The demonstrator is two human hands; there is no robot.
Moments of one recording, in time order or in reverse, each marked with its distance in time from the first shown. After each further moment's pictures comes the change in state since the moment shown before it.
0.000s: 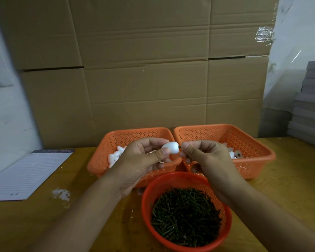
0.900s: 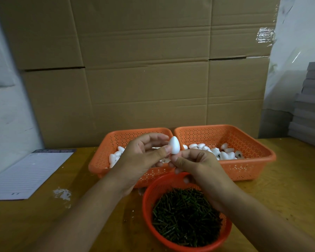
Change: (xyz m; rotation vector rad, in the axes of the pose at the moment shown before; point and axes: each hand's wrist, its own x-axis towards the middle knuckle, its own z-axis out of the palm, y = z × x) left_hand -0.001 0.002 0.003 0.125 0.056 0.080; right_hand -0.005 0.011 0.011 -0.047 -0.120 0.167
